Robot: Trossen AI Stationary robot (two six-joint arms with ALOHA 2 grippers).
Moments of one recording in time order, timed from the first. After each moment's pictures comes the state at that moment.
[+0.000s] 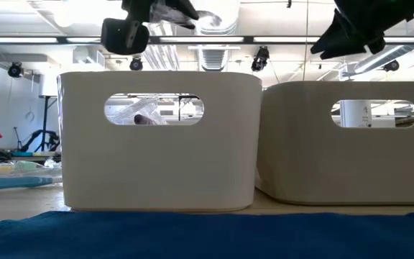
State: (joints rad) left arm -0.27 1.49 1.20 -0.38 -0.07 -1.09; right arm 0.31 0.81 0.64 -0.47 1.00 0.52
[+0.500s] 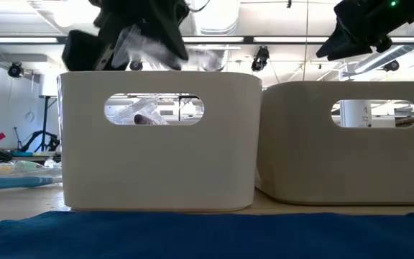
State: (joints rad) left arm -0.39 1.68 1.23 -0.40 -0.08 -1.37; right arm 0.24 0.74 0.64 -0.55 1.04 0.48
